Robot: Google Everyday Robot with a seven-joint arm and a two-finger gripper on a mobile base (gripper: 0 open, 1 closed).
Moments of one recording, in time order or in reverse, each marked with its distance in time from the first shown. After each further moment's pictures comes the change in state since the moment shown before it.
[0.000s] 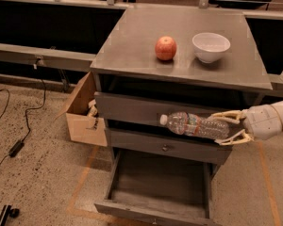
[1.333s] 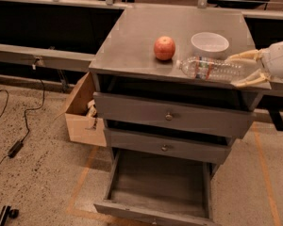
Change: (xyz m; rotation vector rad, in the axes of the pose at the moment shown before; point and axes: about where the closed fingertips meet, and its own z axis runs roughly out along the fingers) arm -0.012 -0.144 -0.102 0.104 0.352 -0.051
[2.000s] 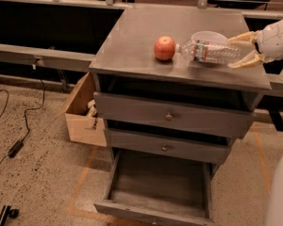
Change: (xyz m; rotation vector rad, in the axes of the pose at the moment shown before) arm 0.010 -0.056 -0.006 0.043 0.117 0.051
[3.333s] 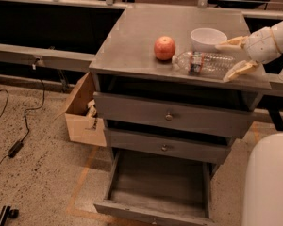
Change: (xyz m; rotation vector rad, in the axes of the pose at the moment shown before) arm 0.030 0.000 0.040 -0.066 0.030 0.061
